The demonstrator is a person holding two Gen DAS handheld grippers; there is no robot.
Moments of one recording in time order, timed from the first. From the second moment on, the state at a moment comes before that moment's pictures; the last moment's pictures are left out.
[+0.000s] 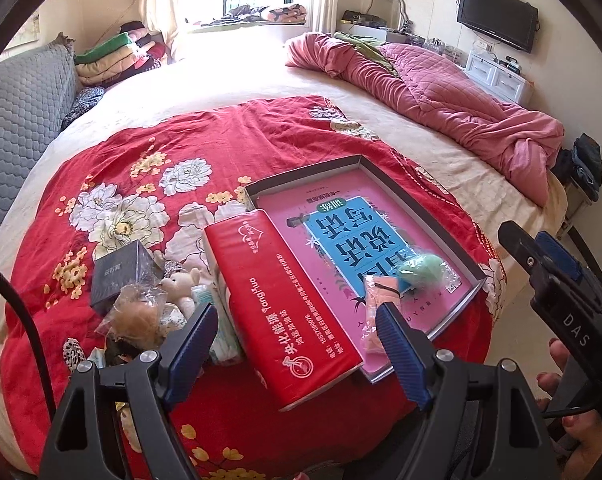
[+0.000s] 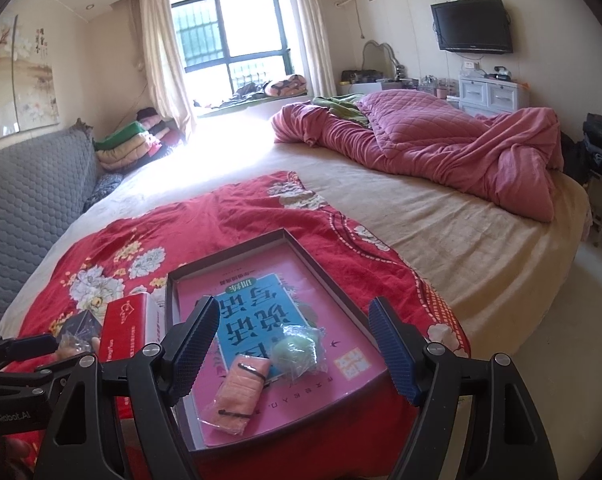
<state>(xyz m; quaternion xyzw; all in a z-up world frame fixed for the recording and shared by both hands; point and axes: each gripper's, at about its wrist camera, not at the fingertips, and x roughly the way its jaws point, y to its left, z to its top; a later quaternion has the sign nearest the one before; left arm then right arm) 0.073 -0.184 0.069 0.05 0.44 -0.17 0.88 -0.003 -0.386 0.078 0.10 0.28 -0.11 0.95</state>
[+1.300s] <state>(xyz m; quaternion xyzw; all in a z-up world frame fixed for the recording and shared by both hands) 0.059 -0.032 0.076 -0.02 0.44 -0.08 0.90 0.005 -0.253 0.113 0.01 0.29 0.03 0.96</state>
